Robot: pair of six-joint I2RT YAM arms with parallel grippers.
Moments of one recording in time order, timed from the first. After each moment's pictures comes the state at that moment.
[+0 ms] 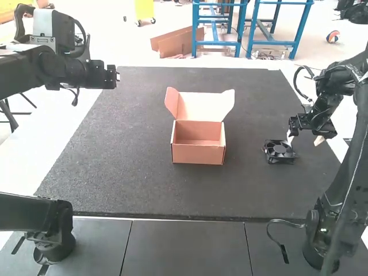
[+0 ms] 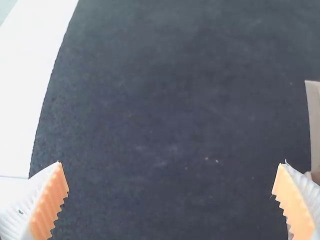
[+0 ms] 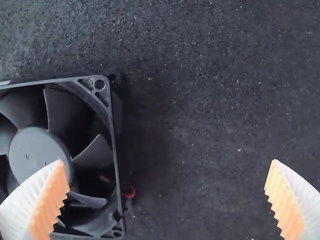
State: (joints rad) left arm -0.08 1.06 0.98 -0.43 -0.03 -0.06; right arm -0.21 1.90 1.31 -0.83 -0.04 -0.24
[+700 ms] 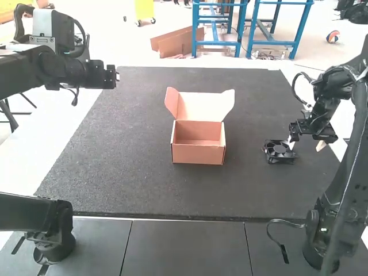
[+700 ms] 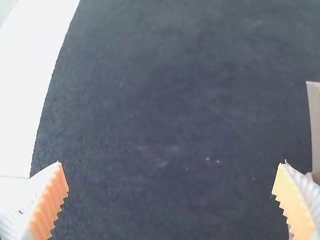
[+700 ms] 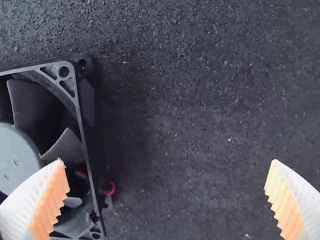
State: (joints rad) left arm -0.07 1.06 0.98 -0.43 -0.03 -0.06; right arm -0.21 1.94 1.30 -0.84 0.02 -0.23
